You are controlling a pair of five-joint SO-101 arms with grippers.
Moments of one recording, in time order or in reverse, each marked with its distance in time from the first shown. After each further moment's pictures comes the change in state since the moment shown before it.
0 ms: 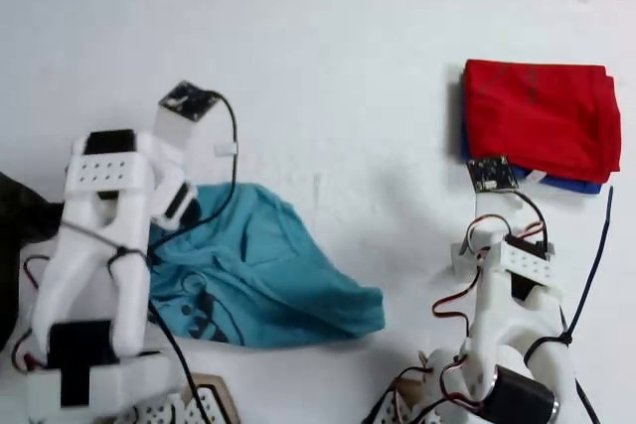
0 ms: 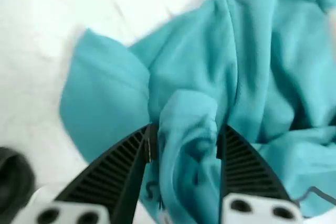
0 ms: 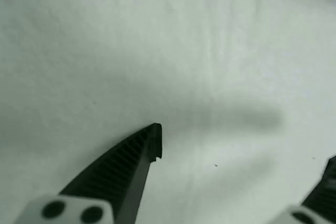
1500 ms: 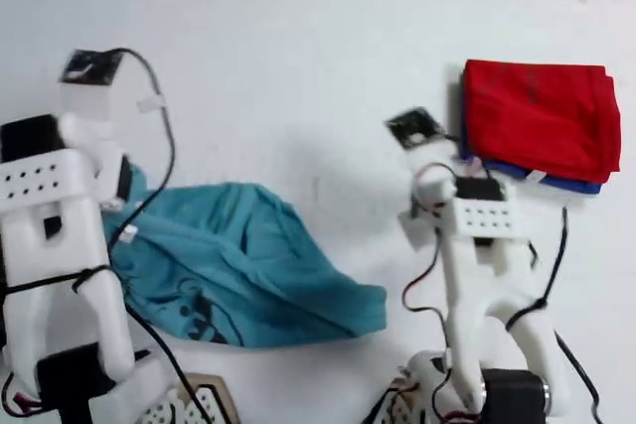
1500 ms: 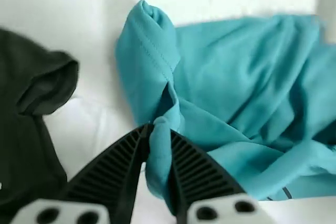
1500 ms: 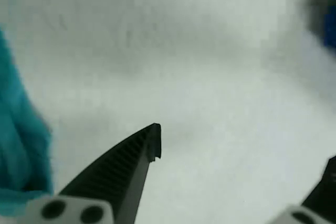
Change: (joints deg) left arm -12.1 -9.9 -15.4 19.3 14.4; right arm -25.1 0.4 -23.5 28.1 0.1
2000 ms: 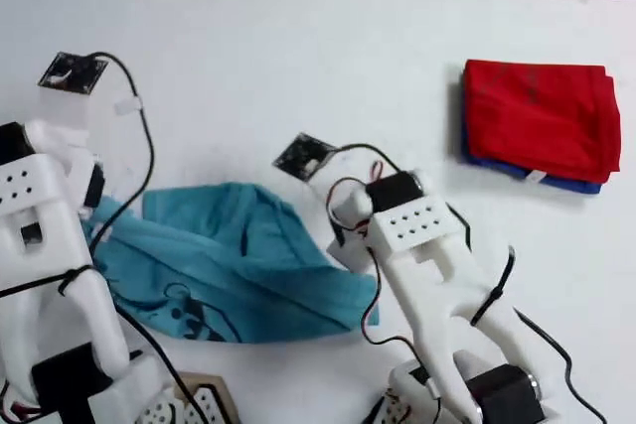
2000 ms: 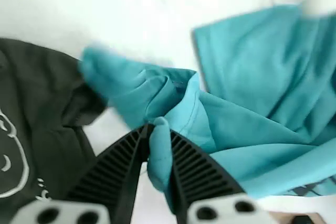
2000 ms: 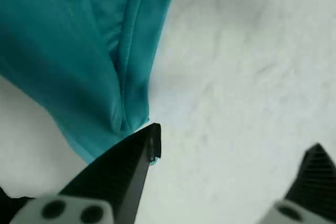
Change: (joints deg) left arm -6.4 0.0 0.0 -3.3 -15.9; right arm -22.0 0.0 -6.9 13.7 0.0
